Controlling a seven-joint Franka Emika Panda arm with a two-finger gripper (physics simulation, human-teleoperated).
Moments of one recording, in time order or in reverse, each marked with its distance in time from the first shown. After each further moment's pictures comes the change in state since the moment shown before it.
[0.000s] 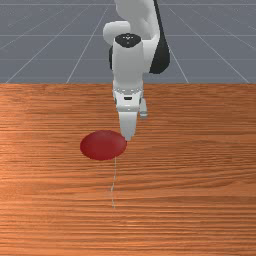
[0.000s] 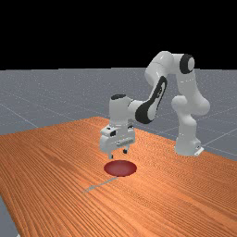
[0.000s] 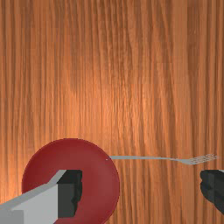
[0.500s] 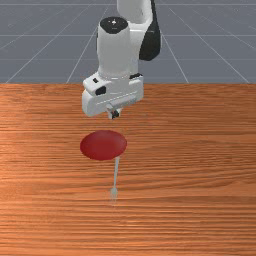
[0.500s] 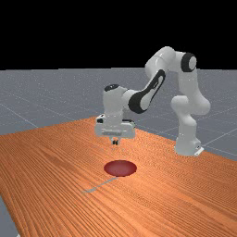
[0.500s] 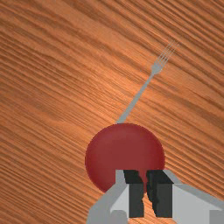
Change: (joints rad) arm 0.096 -0.056 -0.172 0.052 0.013 -0.224 0.941
